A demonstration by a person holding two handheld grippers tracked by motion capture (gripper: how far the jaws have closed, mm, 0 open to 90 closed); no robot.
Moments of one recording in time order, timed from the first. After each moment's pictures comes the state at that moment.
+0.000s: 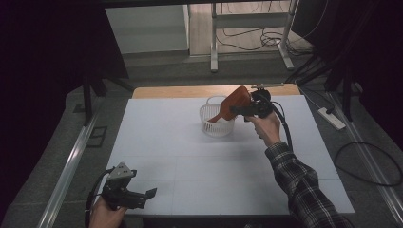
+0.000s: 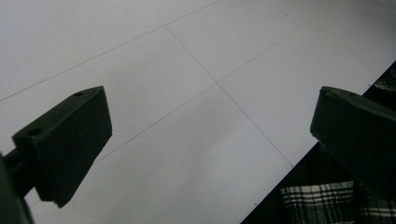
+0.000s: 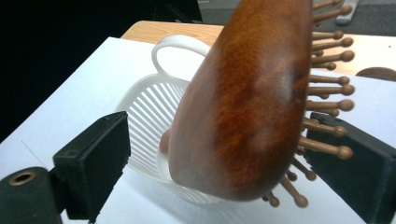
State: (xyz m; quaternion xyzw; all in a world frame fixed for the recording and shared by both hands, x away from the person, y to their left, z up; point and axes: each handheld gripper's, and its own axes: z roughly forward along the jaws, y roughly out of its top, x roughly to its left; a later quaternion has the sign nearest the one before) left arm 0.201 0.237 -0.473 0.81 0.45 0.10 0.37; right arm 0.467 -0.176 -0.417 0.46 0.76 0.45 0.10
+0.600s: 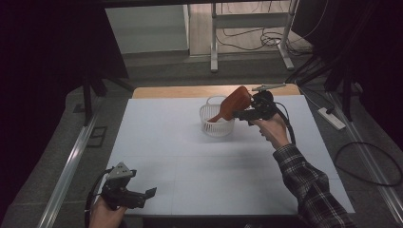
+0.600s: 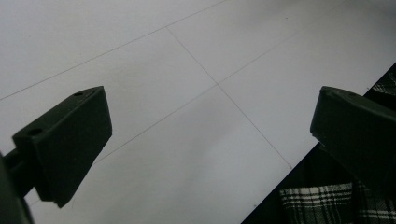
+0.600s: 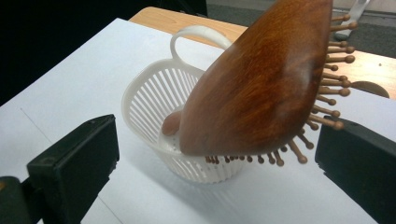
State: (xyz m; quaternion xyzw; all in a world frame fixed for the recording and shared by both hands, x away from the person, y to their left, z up) left arm 0.201 0.238 -0.473 0.81 0.45 0.10 0.37; right arm 0.449 -0.180 -0.403 0.41 0.79 0.43 0.12
